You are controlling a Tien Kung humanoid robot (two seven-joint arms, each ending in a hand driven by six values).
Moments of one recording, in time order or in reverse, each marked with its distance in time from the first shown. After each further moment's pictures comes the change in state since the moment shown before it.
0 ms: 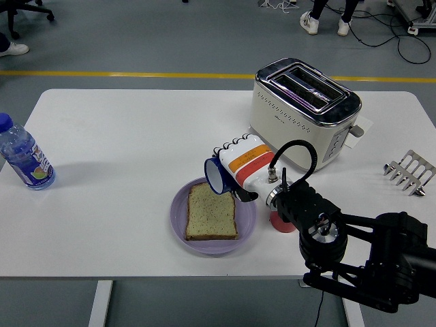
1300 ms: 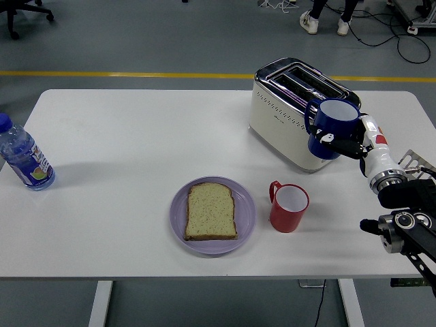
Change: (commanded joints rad) left arm -0.002 0.000 -0.012 0.000 0.022 0.001 -0.001; right arm -0.415 -0.150 0.605 0.032 1.172 -0.536 0.434
